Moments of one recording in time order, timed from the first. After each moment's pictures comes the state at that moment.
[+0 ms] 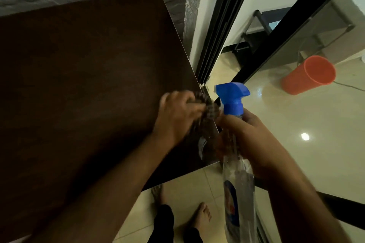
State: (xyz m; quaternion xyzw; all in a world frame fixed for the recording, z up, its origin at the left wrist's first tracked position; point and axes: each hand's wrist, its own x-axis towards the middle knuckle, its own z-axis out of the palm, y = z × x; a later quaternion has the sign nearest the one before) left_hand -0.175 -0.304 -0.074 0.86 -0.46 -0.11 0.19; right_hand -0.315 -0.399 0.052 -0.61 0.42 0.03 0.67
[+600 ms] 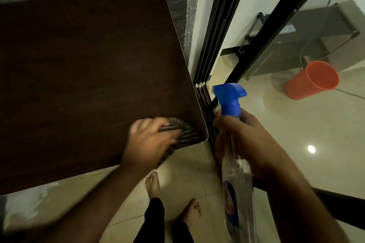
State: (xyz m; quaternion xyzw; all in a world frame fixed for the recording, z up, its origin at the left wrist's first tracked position) left_hand -0.263 -0.224 -0.063 0.88 -0.43 -0.07 0.20; right_hand -0.376 -0.412 0.055 -0.62 0.37 0.07 0.68
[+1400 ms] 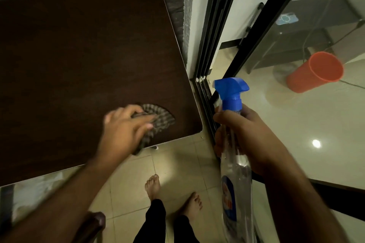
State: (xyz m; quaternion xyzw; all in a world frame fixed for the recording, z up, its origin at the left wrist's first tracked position) left_hand -0.239 -0.200 -0.070 0.91 -0.38 -0.05 0.15; right_hand -0.394 -0.420 0.048 -0.61 0.38 0.06 0.70
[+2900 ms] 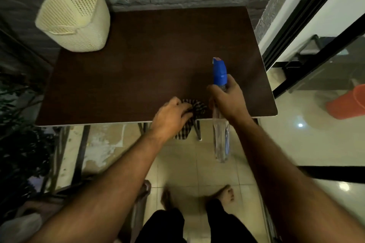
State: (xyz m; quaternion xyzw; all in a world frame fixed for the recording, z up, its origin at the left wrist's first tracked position) left_hand -0.247 0.015 0.035 0.93 -0.29 -0.11 0.22; right_hand -0.307 -0.160 0.119 -0.76 0.25 -0.01 0.60
